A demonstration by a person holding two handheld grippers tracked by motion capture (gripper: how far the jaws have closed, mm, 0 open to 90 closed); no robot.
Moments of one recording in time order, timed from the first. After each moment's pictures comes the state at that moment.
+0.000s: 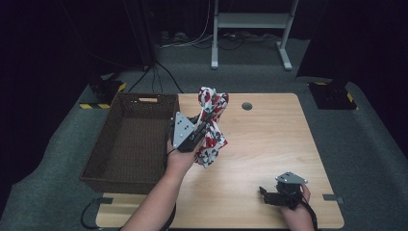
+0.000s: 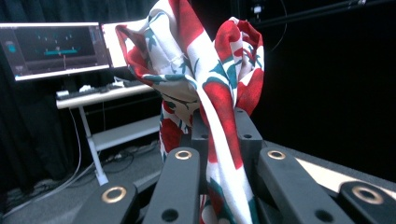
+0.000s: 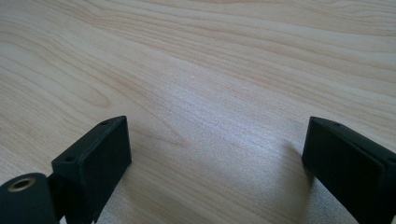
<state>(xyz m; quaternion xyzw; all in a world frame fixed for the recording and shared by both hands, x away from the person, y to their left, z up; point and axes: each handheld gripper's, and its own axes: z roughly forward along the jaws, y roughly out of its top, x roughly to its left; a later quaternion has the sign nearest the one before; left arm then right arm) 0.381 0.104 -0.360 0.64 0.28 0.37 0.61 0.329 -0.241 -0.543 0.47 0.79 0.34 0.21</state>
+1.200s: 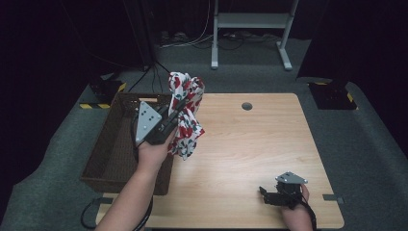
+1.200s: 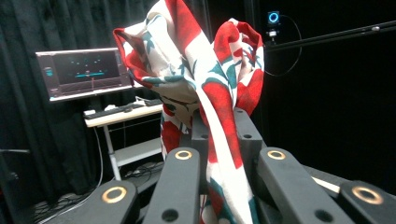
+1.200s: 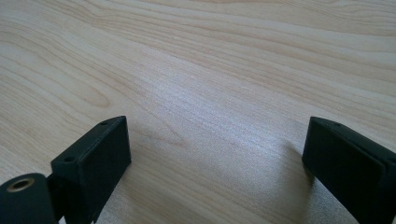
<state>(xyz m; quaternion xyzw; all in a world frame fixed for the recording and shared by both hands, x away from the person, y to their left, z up) 0.368 0.167 -0.315 0.61 0.28 0.40 0.62 0.329 -0.241 -0.543 0.47 0.79 0.34 0.21</state>
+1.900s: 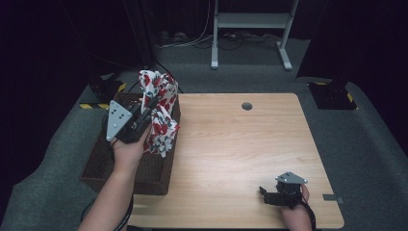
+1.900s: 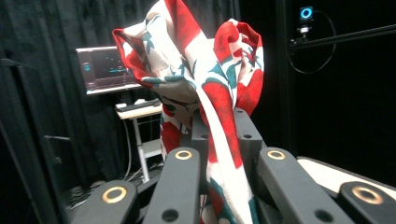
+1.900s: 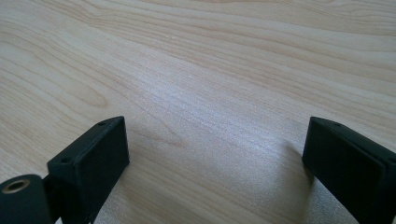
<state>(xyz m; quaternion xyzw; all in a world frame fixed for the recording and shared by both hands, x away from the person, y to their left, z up) 0.366 0.232 -0.314 0.59 0.32 0.43 0.60 0.329 -0.241 -0.543 0.47 0.79 0.33 0.21</state>
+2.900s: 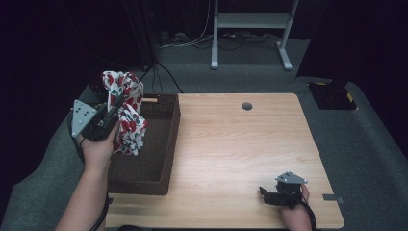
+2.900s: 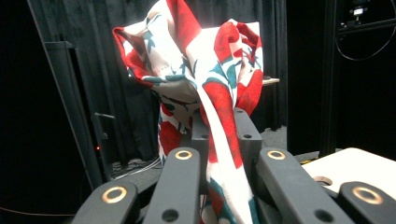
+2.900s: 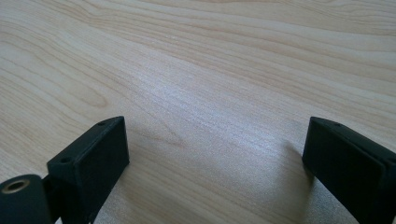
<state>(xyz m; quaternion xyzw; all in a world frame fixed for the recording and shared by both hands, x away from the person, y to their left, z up) 0.369 0.311 -0.319 0.58 0.37 0.46 0.57 0.329 -0.241 -0.544 0.47 0.79 0.33 0.21</state>
